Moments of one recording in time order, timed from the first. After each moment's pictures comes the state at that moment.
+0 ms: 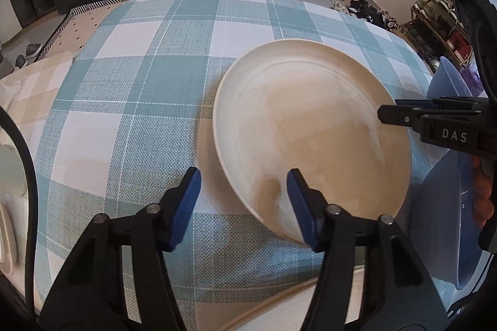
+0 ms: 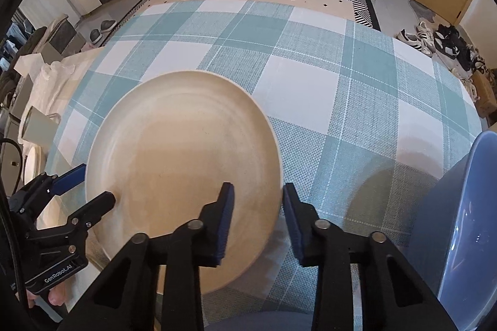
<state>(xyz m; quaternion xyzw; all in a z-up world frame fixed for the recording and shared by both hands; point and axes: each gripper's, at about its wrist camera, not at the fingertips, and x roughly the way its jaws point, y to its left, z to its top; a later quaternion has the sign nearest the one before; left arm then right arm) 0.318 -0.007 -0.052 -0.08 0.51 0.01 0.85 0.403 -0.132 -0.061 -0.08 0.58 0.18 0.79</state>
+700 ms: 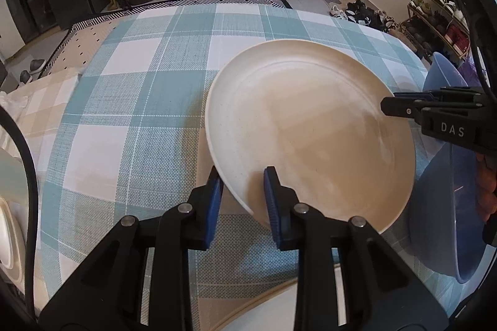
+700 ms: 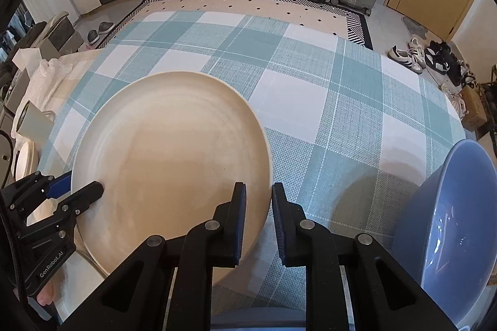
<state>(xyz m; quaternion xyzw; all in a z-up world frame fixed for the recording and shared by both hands) 0.307 -0.013 -0.034 -0.06 0.49 0.01 0.87 0.391 -0.133 -0.045 -0.10 0.54 0.17 0.81</state>
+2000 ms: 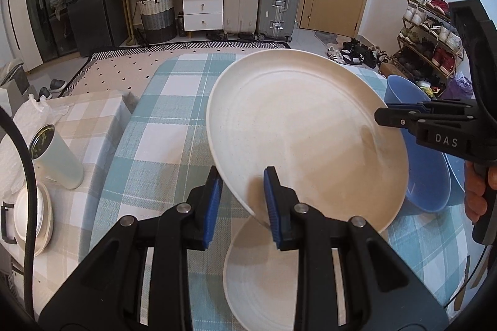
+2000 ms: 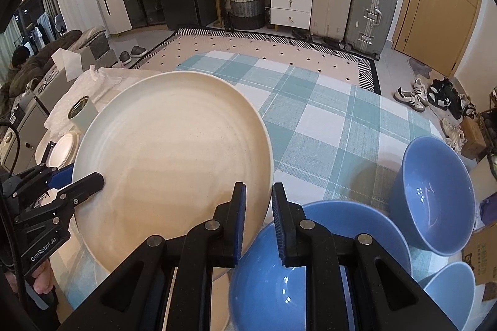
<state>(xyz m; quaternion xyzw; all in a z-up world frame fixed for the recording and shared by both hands) 0.137 -0.011 0.070 -0.05 0.39 0.03 0.92 0.253 -0.119 0.046 -0.10 0.45 0.22 0.86</state>
